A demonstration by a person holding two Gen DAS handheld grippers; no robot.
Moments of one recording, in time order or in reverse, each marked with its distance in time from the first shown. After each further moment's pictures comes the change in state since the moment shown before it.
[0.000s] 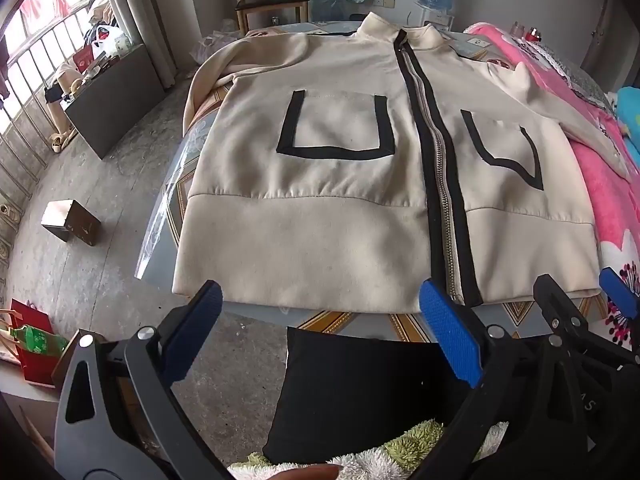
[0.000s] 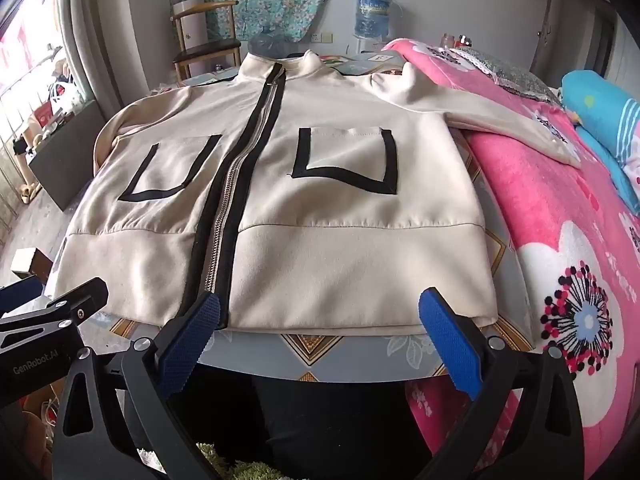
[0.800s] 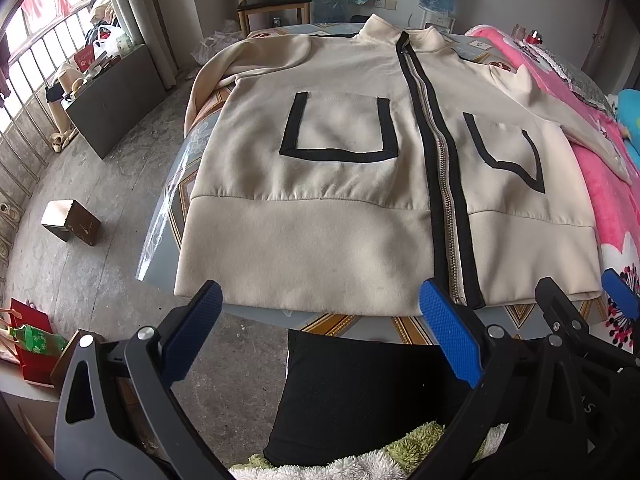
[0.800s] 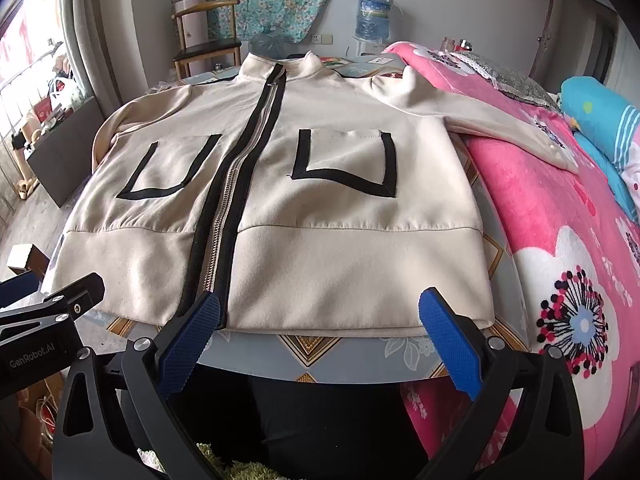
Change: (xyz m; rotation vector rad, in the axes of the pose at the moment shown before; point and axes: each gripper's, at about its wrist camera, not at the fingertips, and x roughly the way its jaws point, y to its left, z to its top) left arm 0.001 0.005 -0.002 -0.008 -0.013 -0.004; right arm -0.007 -0.005 -0.002 -0.005 -0.015 -0.001
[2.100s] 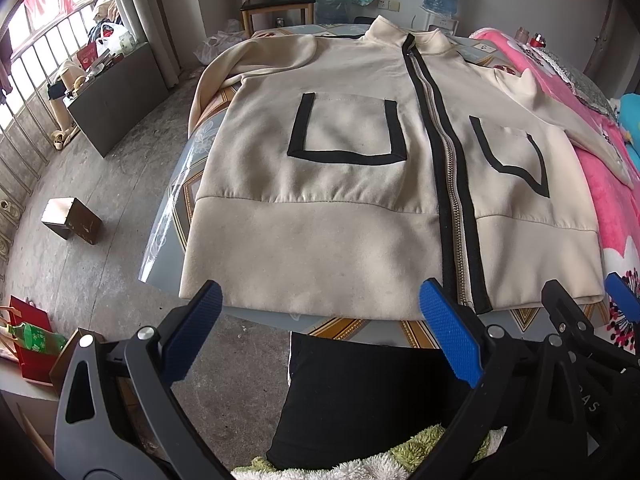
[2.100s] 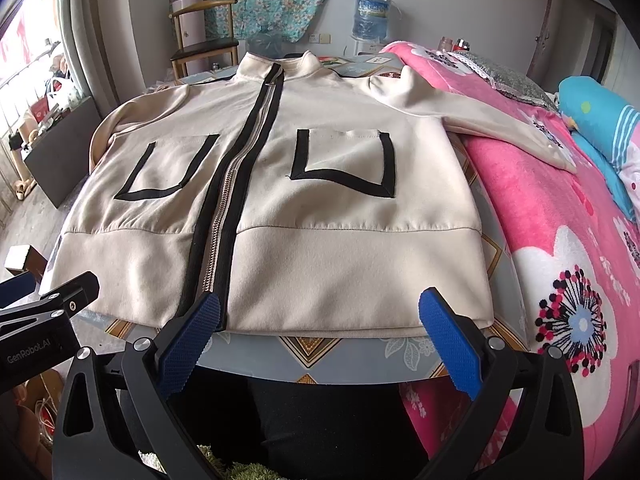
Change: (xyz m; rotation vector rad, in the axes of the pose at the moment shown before) left arm 0.001 0.003 0.004 -0.005 0.001 0.006; right arm 0.006 0.008 0.005 -0.006 0.004 -0.009
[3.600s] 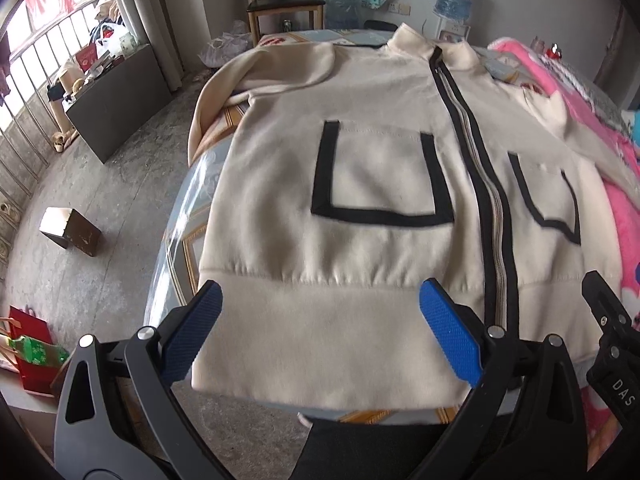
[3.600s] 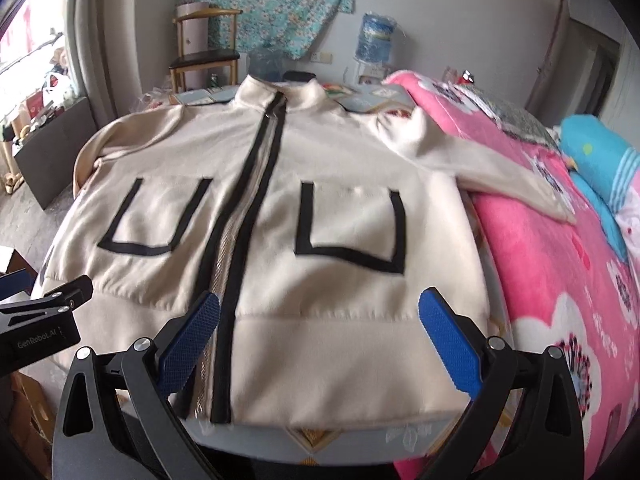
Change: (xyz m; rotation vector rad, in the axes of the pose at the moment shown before) left arm 0.044 0.029 0.060 -0.038 -0.018 -0.006; right arm 0.026 0.024 0.062 -0.081 -0.084 -0.045
